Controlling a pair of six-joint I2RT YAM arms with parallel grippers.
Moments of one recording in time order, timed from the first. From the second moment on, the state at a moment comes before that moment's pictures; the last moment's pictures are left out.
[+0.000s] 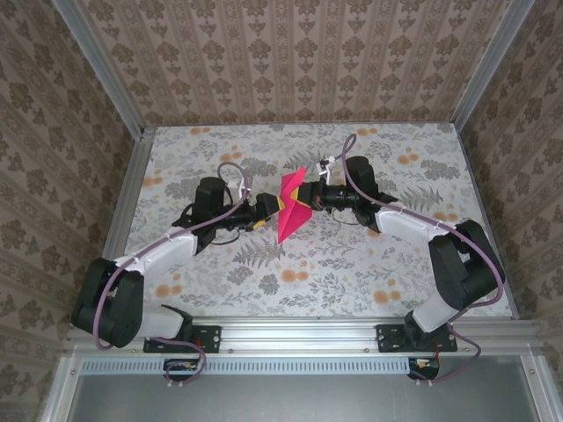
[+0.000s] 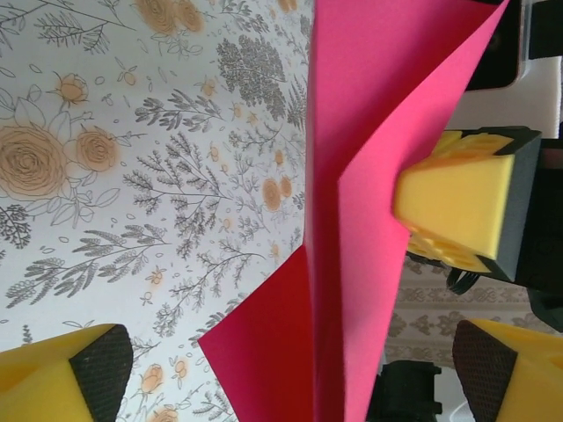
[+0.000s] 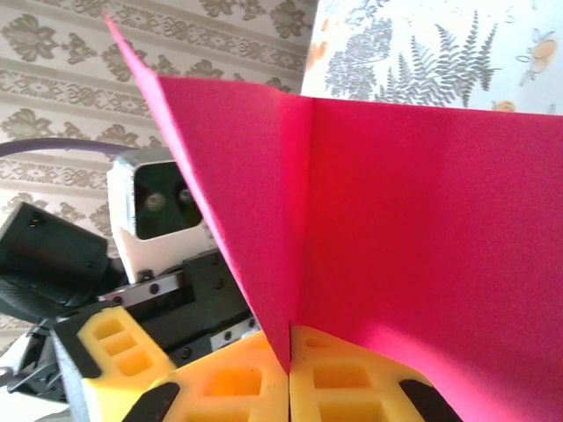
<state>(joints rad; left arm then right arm) -0.47 1.33 0.69 0.16 0.77 -0.89 0.42 1.59 0.93 0.29 -0.79 0.99</state>
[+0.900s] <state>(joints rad) -0.53 1.33 0.63 0.47 0.77 -1.06 0.41 1.59 0.91 0.47 -0.84 1.18</state>
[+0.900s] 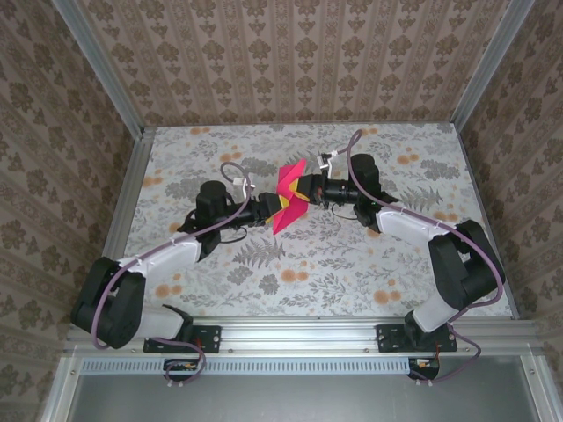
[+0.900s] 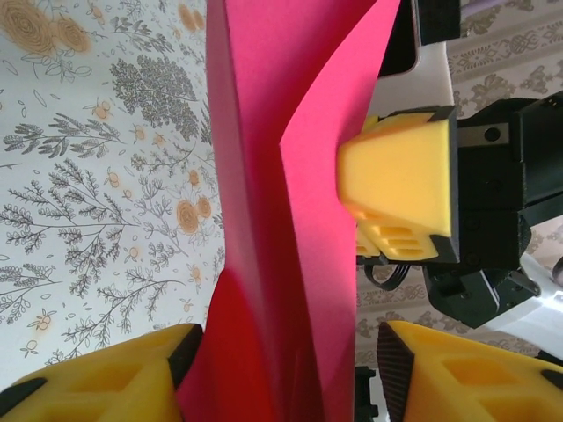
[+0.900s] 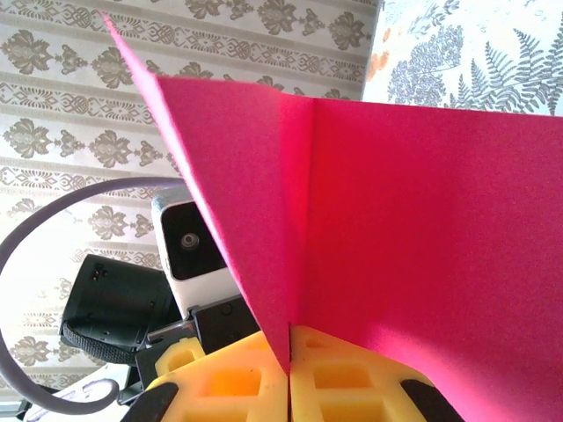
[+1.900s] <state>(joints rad) -0.53 1.31 0.63 0.39 0.73 -0.98 0.38 1.60 0.88 0.46 -0.85 1.17</state>
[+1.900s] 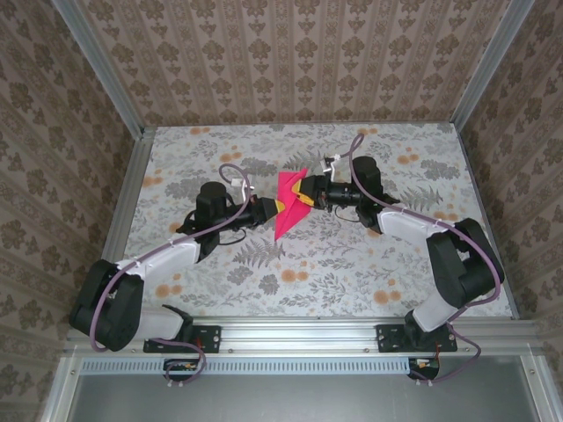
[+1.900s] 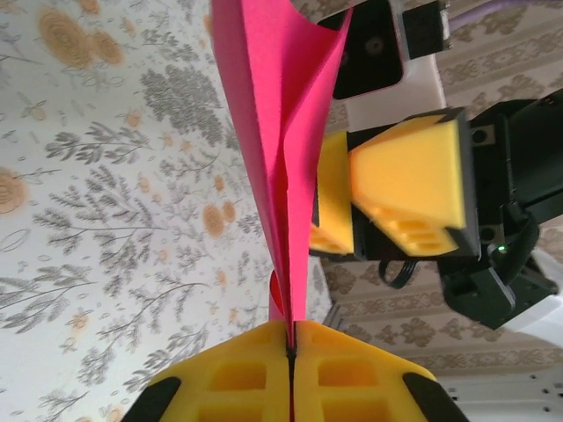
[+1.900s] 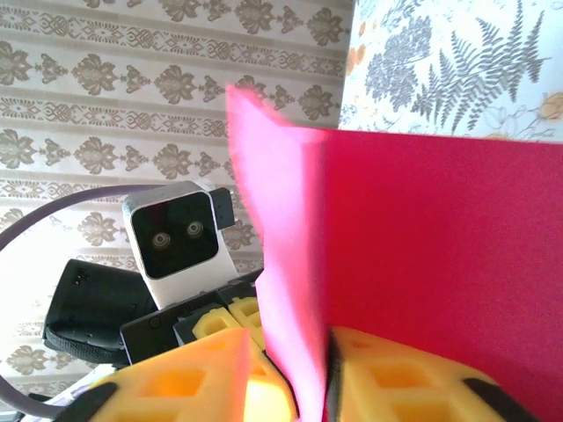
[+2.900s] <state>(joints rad) -0.79 1.71 1.23 -0.89 -0.56 -0.39 0.32 1.21 0.78 -0.25 -0.24 0.73</state>
